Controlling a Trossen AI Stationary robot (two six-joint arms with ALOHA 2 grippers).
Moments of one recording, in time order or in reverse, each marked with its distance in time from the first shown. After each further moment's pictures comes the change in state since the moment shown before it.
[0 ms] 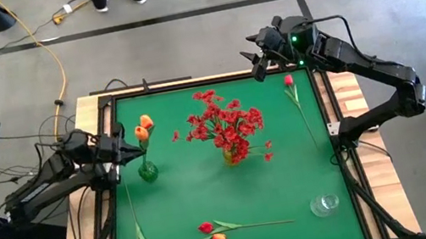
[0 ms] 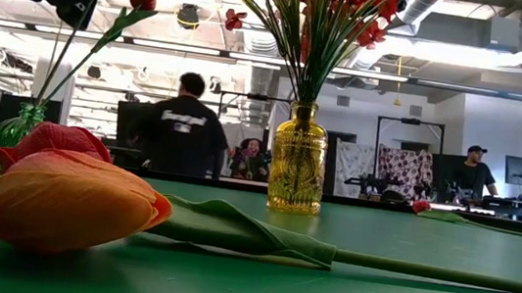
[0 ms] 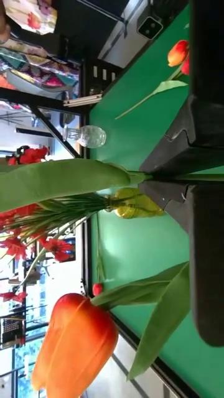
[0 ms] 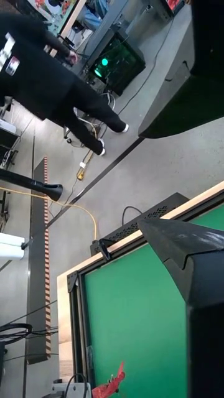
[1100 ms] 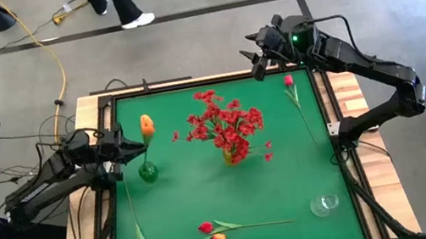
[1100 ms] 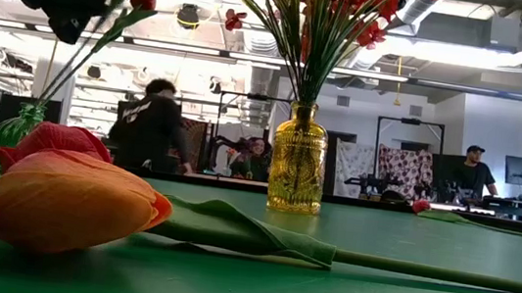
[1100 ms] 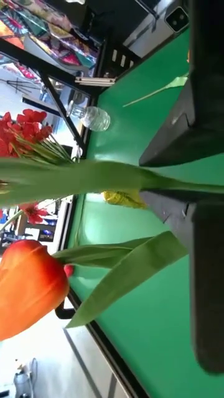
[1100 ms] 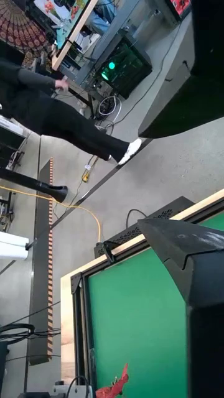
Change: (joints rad) left arm 0.000 0.000 0.001 -0.047 -0.102 -0.181; right arm 0.000 0.000 0.000 0.023 0.000 -0.026
